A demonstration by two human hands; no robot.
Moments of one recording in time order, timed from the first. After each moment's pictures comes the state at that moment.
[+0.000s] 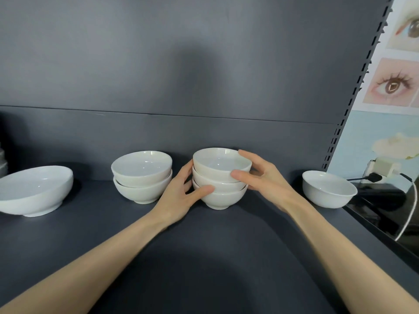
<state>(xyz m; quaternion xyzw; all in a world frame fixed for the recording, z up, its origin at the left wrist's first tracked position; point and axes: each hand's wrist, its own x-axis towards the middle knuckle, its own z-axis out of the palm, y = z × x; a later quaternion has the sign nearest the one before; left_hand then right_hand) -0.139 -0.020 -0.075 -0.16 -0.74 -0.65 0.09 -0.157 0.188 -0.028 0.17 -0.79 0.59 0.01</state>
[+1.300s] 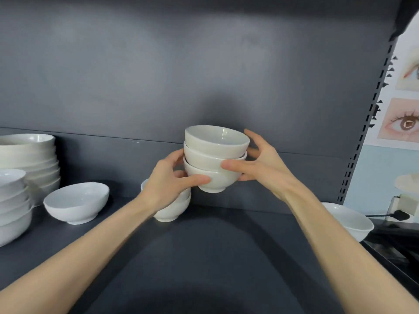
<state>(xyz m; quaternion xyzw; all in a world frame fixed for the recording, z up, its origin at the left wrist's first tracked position) -0.086 -0.050 0.021 -0.14 -0.74 -0.62 0.22 -0.132 0.151 0.060 0.26 -0.75 0.61 0.03</state>
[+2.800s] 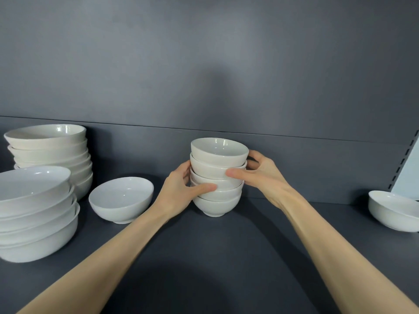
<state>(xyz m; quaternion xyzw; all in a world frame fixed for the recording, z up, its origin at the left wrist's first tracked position) -0.127 -0.173 -0.043 -0.12 -0.74 -0.64 0.17 -0.170 0.028 -0.006 0.18 -0.76 0.62 0.01</state>
